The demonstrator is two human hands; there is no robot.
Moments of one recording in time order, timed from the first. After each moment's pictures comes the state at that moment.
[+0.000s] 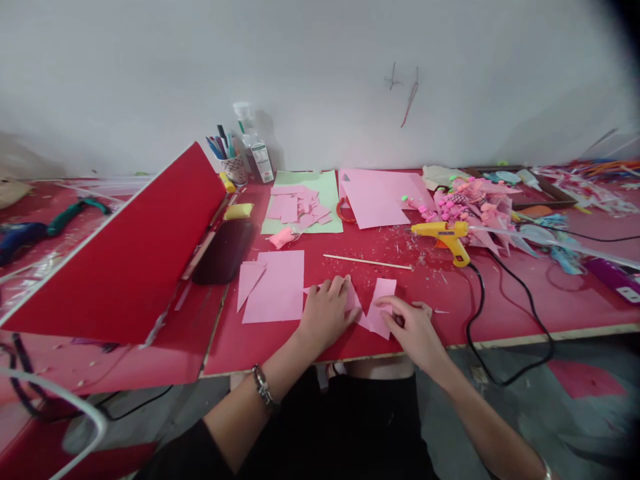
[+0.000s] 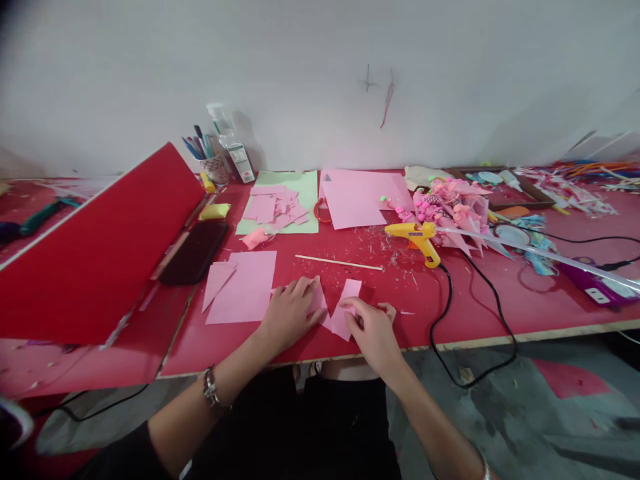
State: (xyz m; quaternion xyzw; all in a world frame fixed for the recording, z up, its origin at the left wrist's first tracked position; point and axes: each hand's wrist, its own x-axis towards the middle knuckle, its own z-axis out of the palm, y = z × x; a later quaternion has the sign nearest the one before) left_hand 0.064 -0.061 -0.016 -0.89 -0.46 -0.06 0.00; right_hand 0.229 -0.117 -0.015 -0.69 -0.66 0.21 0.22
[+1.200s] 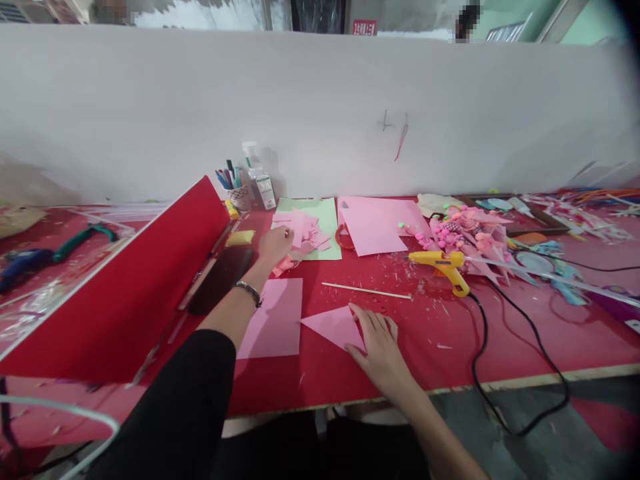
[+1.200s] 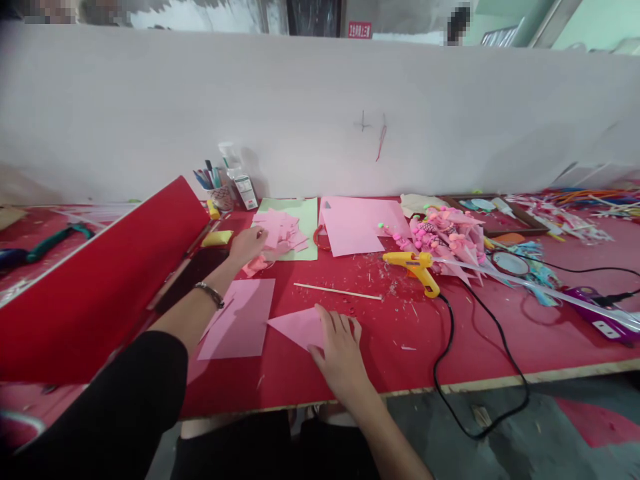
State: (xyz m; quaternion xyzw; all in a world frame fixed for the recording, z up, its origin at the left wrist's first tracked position) left_hand 0.001 0.135 0.016 -0.74 -0.64 -0.20 -0.09; right_hand 0.188 -0.093 -0.028 -0.65 -0.72 0.12 0.21
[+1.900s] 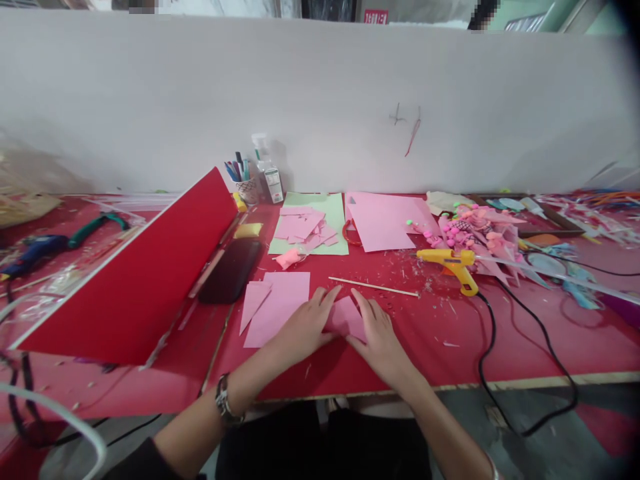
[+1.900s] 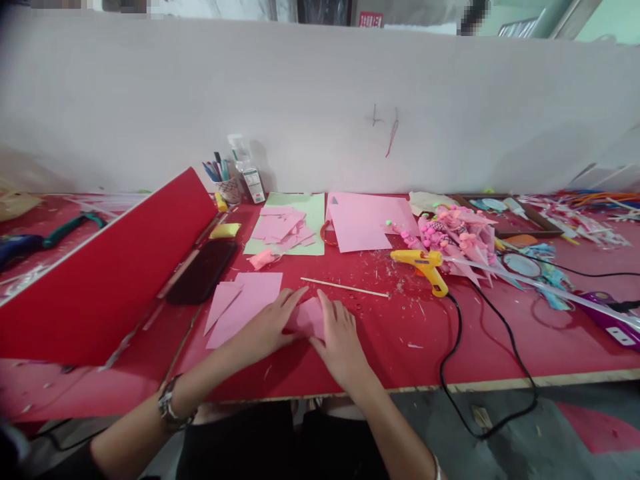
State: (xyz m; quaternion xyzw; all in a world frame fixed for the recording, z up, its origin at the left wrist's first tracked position) left_hand 0.015 -0.037 -0.007 -0.89 -0.40 -0.11 -0.18; right_hand 0.186 -0.083 -0.027 -0.61 -0.75 0.14 0.22
